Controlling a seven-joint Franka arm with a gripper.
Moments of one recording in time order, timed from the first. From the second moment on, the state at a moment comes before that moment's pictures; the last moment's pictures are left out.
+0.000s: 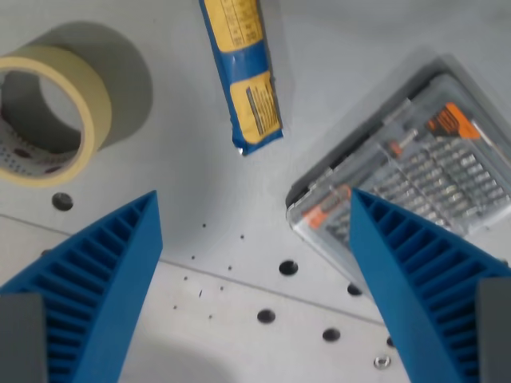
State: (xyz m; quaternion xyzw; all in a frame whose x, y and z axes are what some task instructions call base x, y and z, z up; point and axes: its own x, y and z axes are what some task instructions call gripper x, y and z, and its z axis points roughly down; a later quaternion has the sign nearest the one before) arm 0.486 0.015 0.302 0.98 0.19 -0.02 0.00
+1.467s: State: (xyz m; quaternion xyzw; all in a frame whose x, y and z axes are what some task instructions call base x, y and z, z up) arm 0.514 0.037 0.191 0.96 0.26 -0.02 0.00
